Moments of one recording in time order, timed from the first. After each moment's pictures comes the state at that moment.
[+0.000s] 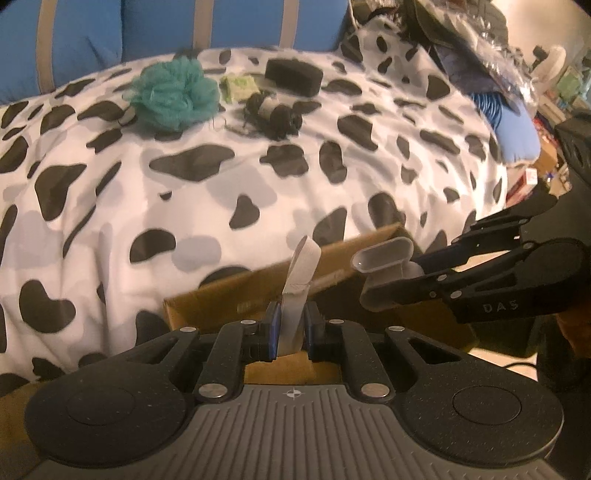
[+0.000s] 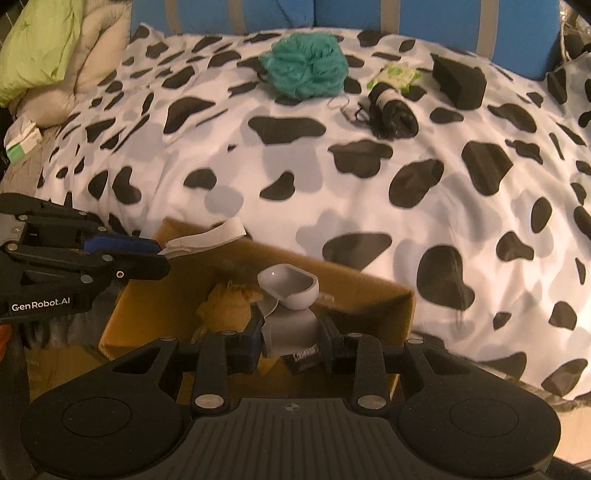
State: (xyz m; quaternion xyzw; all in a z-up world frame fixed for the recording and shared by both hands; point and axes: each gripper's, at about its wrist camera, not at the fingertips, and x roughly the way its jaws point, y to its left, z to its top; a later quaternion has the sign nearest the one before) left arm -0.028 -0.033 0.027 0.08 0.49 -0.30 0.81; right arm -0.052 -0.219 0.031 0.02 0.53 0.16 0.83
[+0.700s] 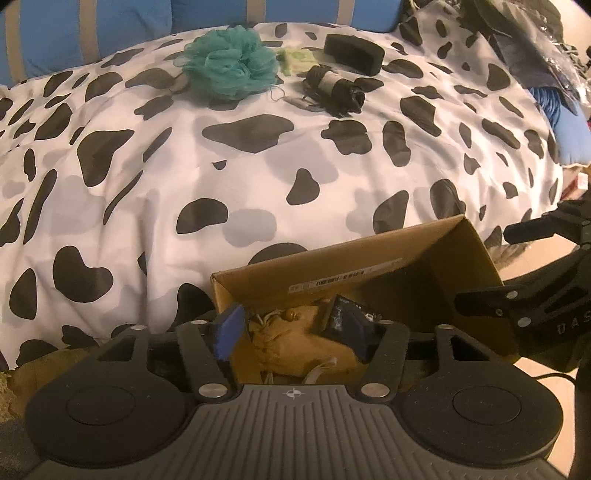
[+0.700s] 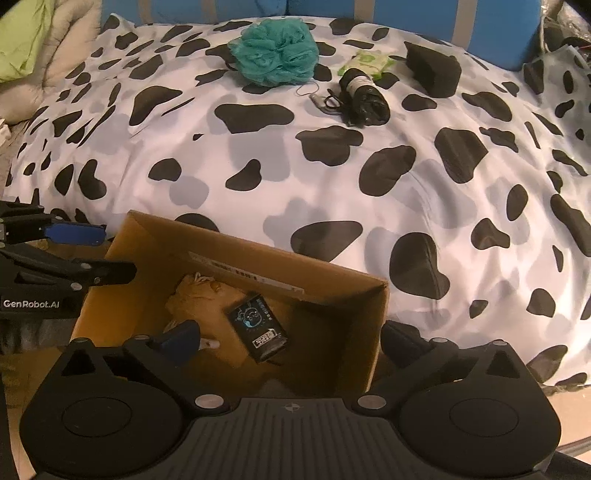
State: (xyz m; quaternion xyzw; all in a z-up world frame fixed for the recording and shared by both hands) left arm -0.014 -0.026 0.015 0.09 0.52 -0.21 0.82; right arm -0.044 -0.222 0.023 0.00 0.54 0.10 0.83
